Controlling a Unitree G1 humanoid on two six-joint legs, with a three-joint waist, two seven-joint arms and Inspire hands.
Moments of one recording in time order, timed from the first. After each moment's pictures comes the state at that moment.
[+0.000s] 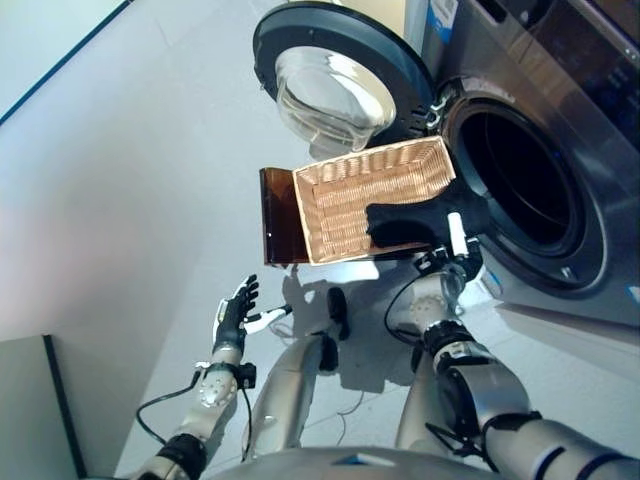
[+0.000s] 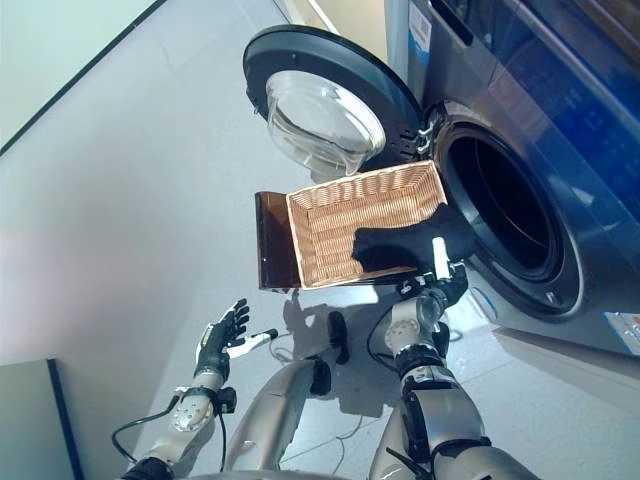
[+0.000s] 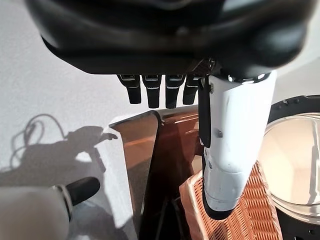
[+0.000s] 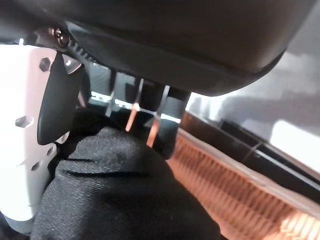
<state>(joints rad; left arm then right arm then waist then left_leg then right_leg) -0.02 0.22 -0.42 0.74 -0.33 -0.41 0.27 -0.60 -0.12 -0.11 0.99 1.04 -0.52 -0.45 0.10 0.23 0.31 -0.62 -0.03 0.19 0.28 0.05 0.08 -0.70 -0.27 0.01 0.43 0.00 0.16</state>
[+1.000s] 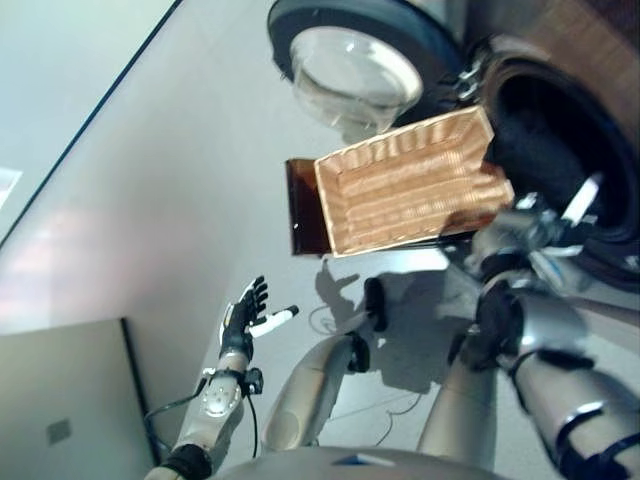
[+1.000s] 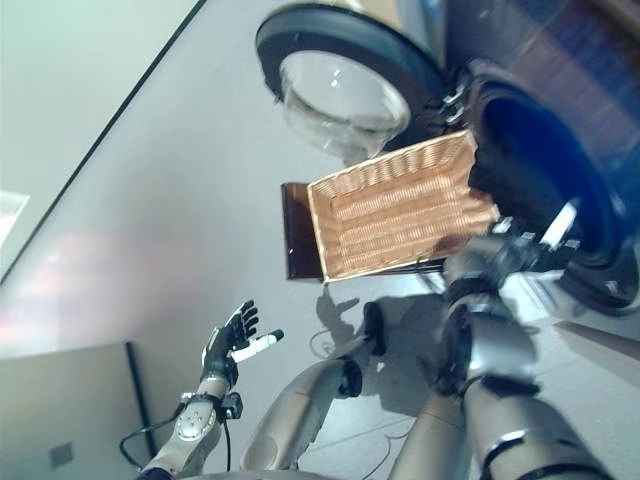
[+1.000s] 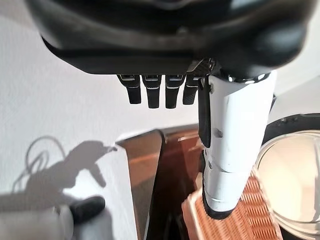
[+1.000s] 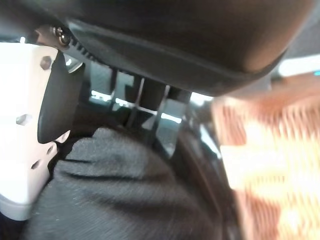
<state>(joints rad) 0.06 0.25 -0.41 0.60 -0.38 -0.47 0.23 -1.16 -0.64 -0.21 1.26 1.15 -0.57 -0.61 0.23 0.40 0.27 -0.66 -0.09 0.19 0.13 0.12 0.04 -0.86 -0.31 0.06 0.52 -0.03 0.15</state>
